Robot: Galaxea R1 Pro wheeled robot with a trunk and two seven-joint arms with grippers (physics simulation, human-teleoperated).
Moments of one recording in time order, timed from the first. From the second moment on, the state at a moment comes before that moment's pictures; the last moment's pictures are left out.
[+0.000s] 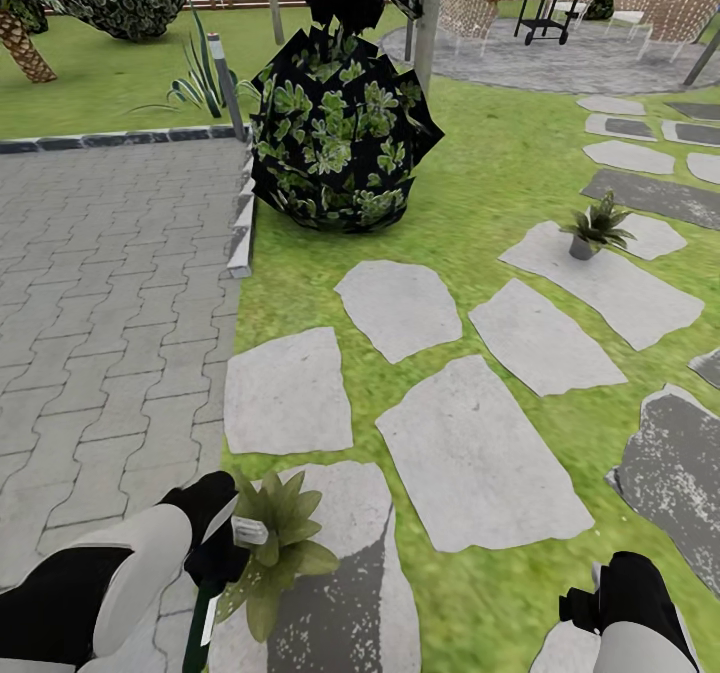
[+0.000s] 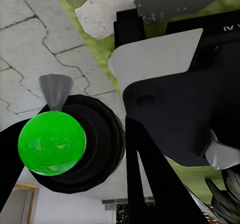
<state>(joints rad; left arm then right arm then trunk) -0.95 0.02 -0.03 -0.04 -0.32 1.02 -0.25 -0.60 0.05 -1.08 -0.87 1.15 0.80 0.49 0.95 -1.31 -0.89</state>
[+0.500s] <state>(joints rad) -0.95 0.02 -0.03 -0.04 -0.32 1.02 -0.25 -0.60 0.05 -1.08 -0.87 1.15 0.80 0.49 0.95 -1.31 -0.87</state>
